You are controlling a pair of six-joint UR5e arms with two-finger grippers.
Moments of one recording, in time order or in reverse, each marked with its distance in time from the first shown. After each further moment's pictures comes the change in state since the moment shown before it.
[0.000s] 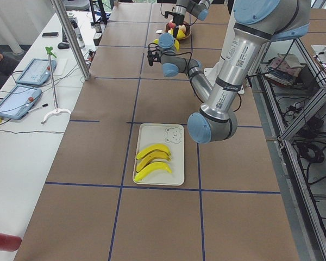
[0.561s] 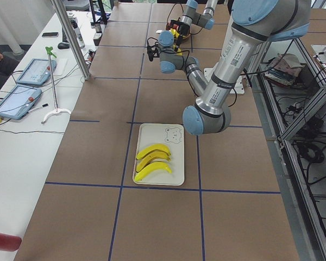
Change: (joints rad) left arm 0.038 -0.096 0.099 -0.148 0.067 -0.160; right arm -0.151 0.054 -0.080 0.158 -0.227 0.101
